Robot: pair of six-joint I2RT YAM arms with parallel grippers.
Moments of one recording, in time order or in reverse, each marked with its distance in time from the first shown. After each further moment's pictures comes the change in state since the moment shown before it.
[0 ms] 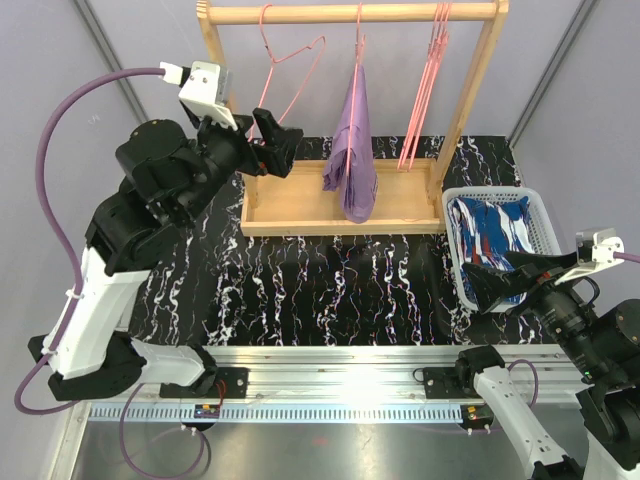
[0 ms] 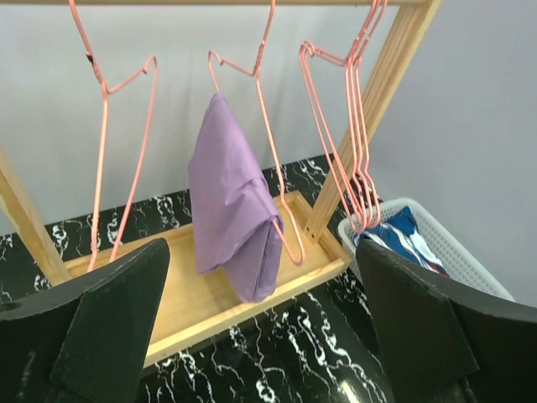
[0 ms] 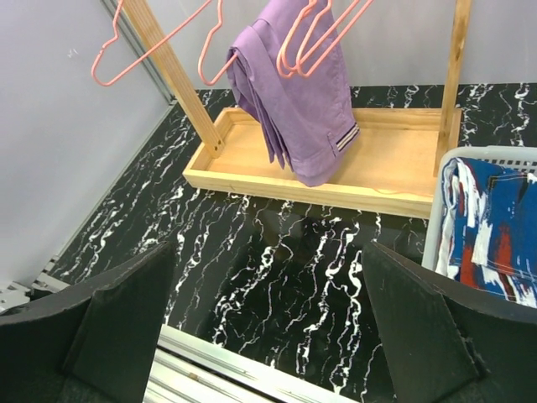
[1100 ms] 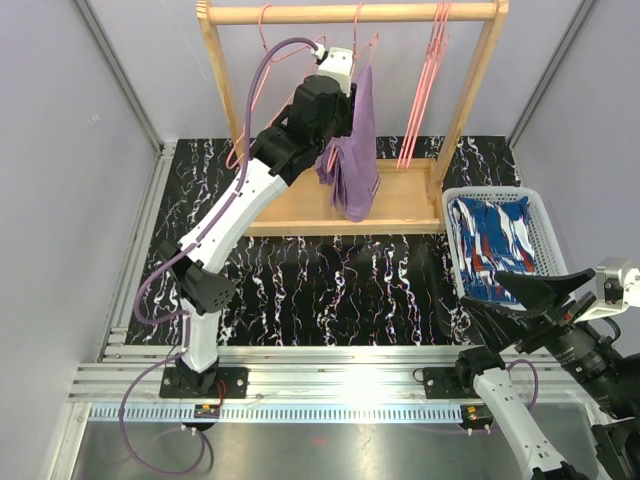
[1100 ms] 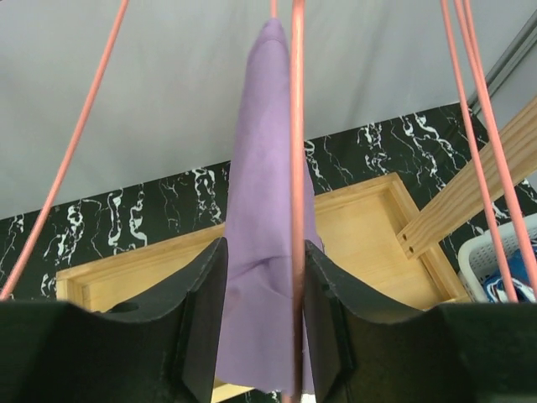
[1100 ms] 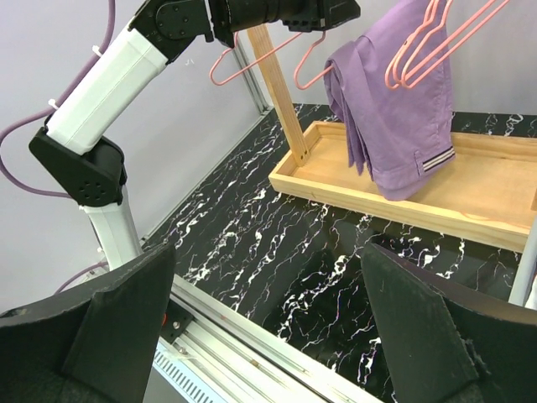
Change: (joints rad) left arm 0.098 0.685 0.319 0.113 -0.080 0.062; right arm 0.000 -0.070 0.058 0.011 -0.211 0.106
